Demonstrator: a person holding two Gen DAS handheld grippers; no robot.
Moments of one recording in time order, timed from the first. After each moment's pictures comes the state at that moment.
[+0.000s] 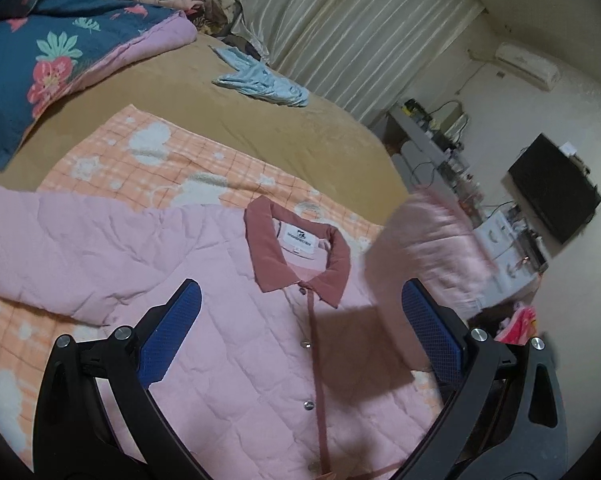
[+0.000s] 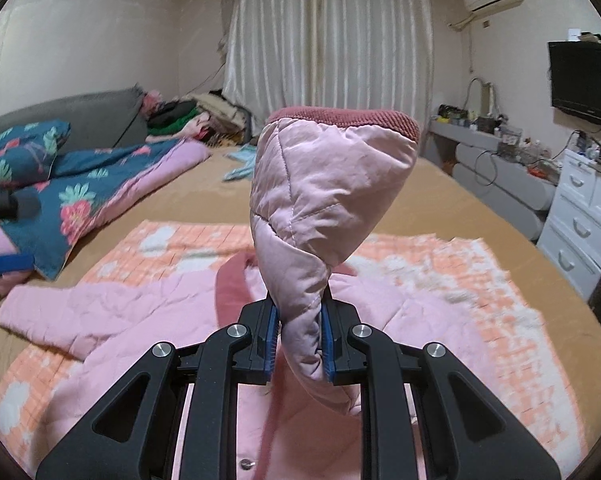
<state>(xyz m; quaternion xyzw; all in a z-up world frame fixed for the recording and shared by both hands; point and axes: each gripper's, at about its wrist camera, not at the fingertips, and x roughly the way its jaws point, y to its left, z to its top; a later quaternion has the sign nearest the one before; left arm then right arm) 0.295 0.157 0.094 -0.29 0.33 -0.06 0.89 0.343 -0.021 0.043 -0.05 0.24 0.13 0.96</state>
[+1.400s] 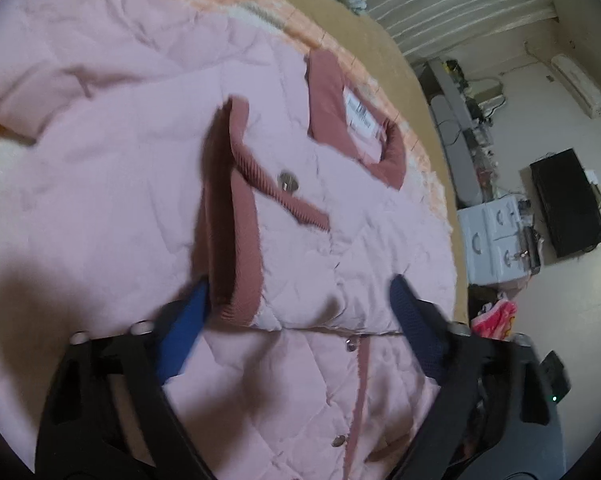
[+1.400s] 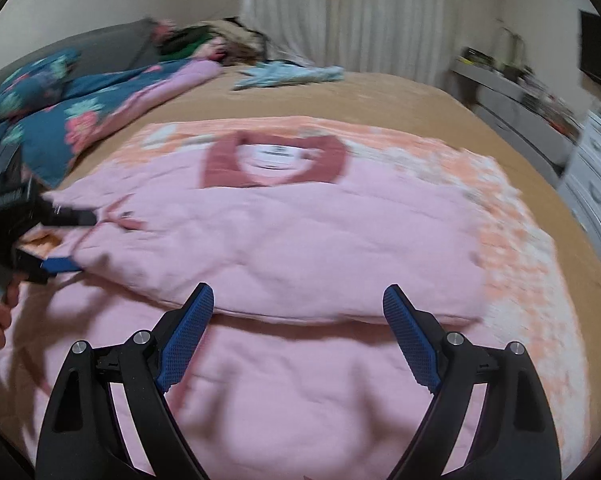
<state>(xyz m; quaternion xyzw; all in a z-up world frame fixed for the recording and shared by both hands) 0.306 0.132 -0.079 -0.39 0.47 -0.07 0.79 0.319 -0.102 -0.036 -0.07 0.37 0.14 0.92</state>
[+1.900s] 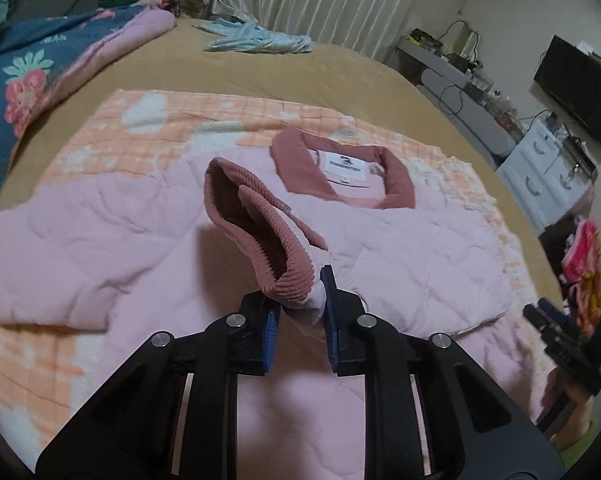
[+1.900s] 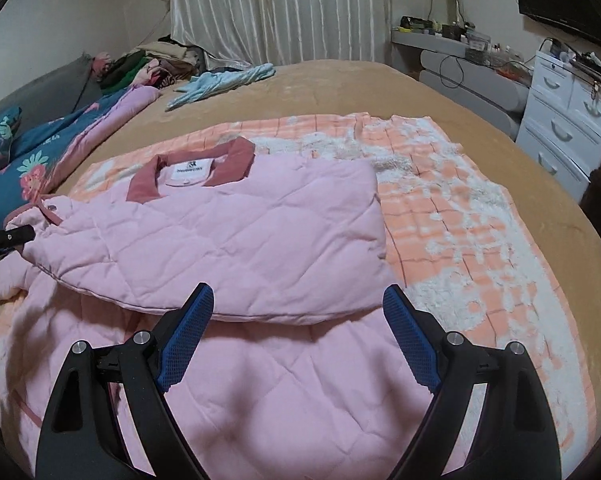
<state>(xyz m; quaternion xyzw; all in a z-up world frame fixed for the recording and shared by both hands) 0.325 0.118 -0.003 -0.14 0.41 -0.03 0.90 0.342 -0.166 -0.035 0.00 0.37 0.09 0.92</state>
